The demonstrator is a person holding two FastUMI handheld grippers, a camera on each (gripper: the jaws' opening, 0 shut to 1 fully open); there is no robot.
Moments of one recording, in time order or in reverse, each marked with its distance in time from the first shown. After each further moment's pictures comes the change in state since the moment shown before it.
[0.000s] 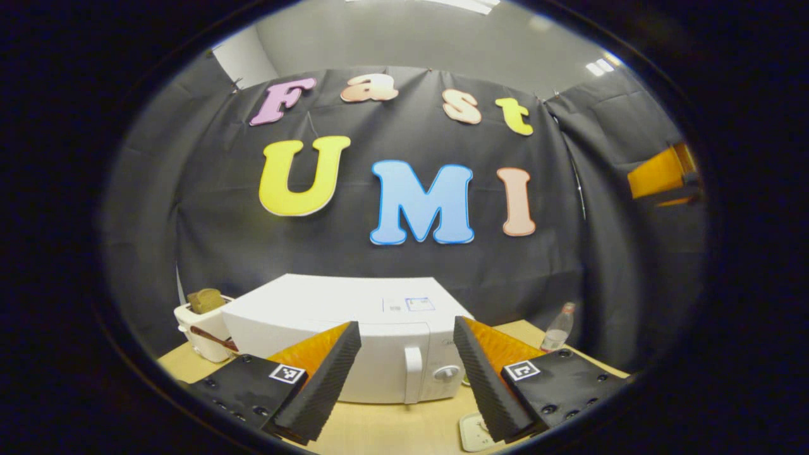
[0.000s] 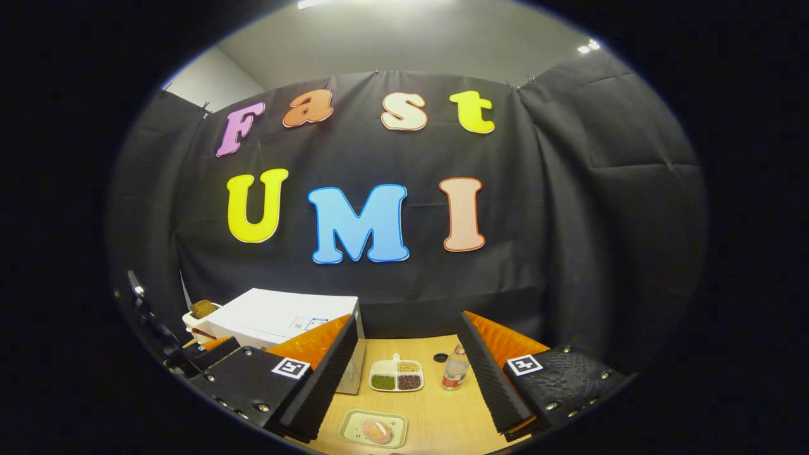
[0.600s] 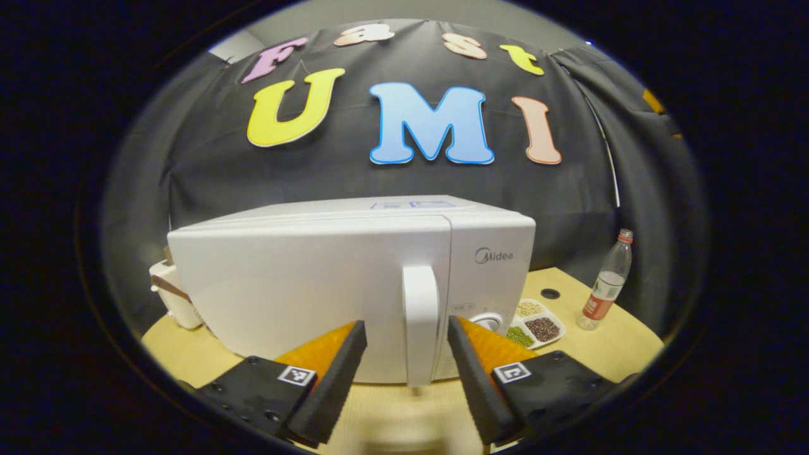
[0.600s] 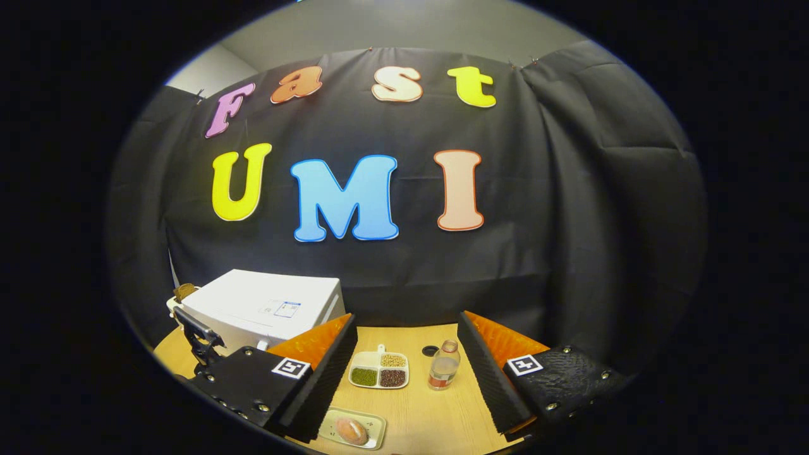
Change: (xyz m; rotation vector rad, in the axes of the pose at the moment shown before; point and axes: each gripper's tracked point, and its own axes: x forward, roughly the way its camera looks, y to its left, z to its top) left arm 0.081 -0.005 -0.121 -0.003 0.178 0.051; right arm 0.059 -0.043 -0.047 -0.002 0.112 -0.010
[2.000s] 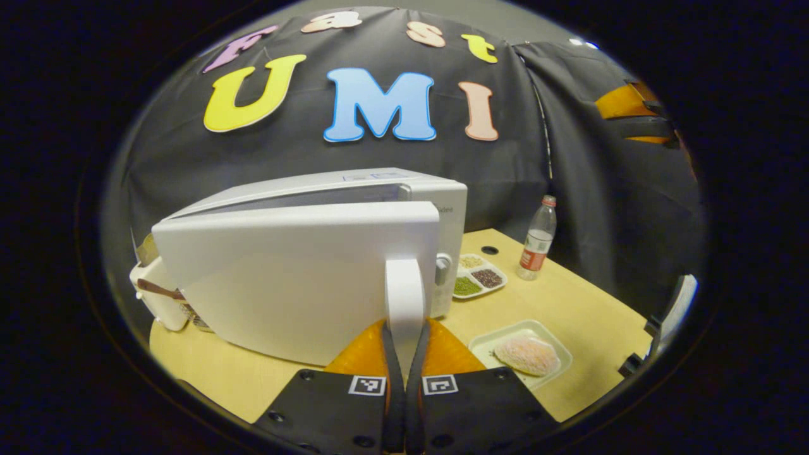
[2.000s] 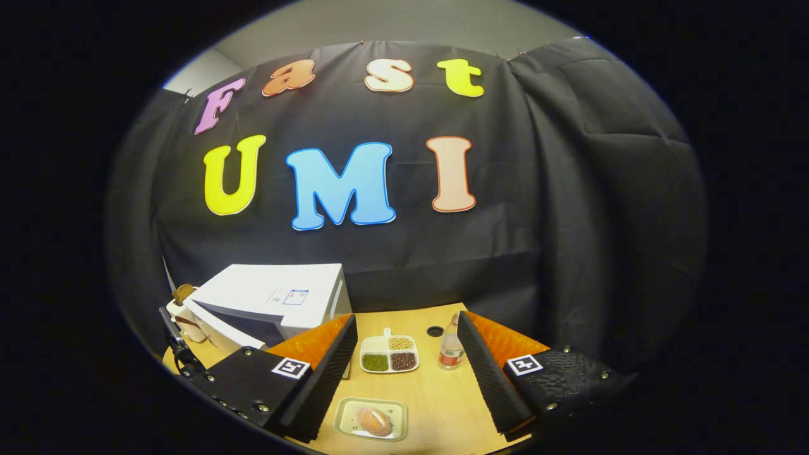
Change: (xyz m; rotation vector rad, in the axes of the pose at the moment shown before) left arm -0.103 0.011 -0.031 0.106 0.165 -0.356; right arm -0.037 0.060 -0.026 0.024 0.050 -0.043
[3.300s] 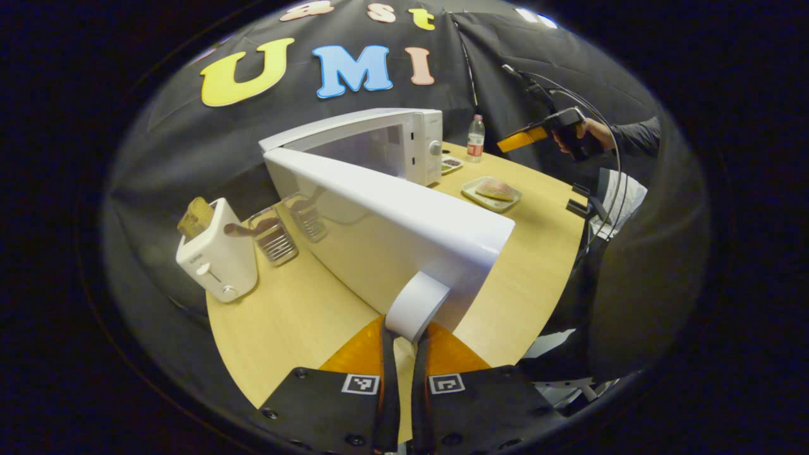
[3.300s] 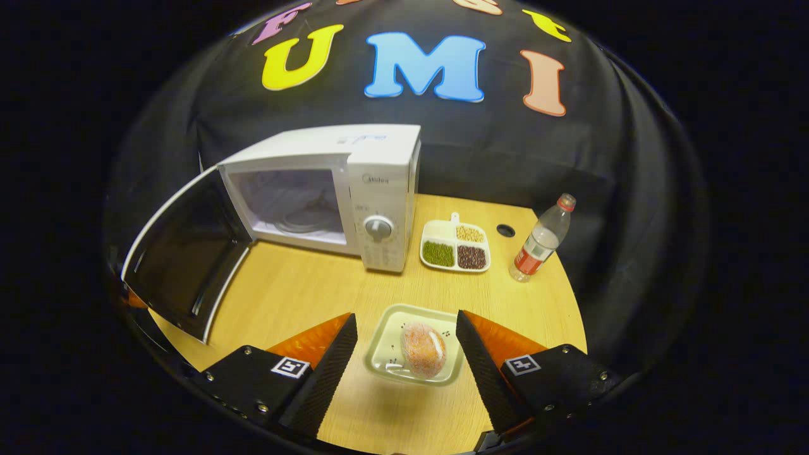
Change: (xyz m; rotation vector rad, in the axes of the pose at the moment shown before) left arm -0.278 0.226 -0.129 0.217 0.322 -0.232; right arm 0.016 0.070 -0.227 -0.213 0.519 0.170
